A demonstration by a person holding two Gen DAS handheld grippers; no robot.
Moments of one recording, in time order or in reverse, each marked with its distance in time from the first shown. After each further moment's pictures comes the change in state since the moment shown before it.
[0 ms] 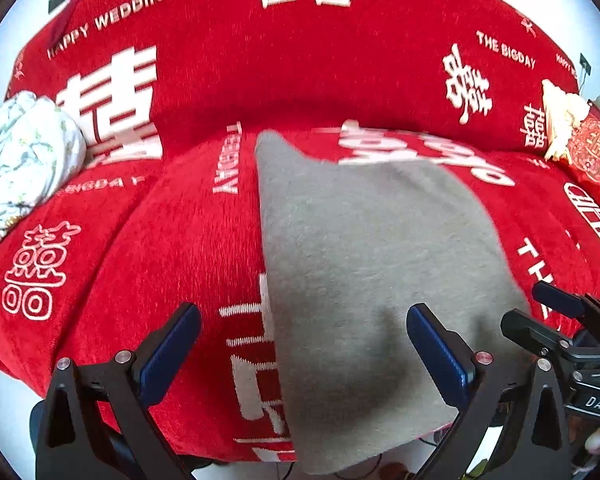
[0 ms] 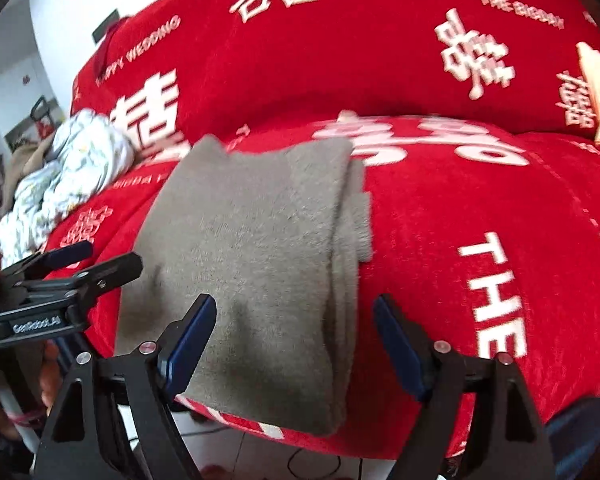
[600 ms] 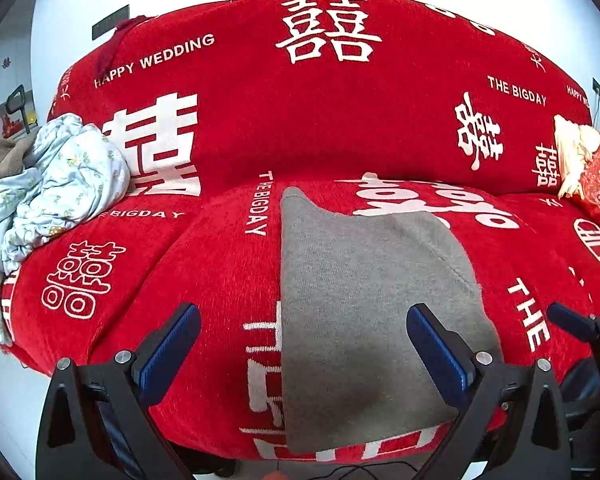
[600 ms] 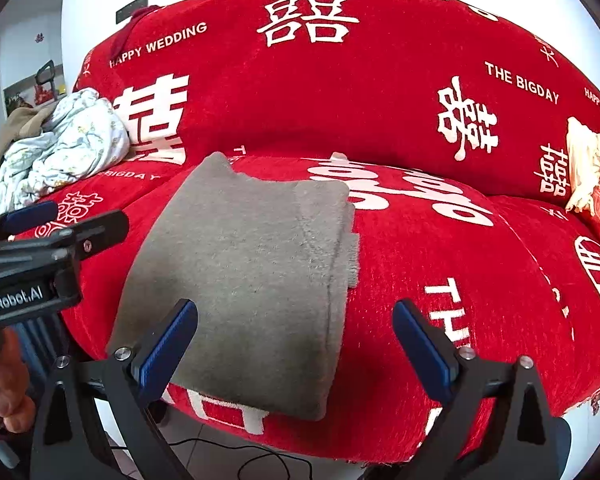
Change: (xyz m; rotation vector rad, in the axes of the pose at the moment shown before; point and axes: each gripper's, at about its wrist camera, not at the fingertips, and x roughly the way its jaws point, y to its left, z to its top) left arm -0.059 -0.012 -0.001 -0.053 -0.150 0.113; right arm -0.035 0.041 0.002 -0.180 -0.074 -0.134
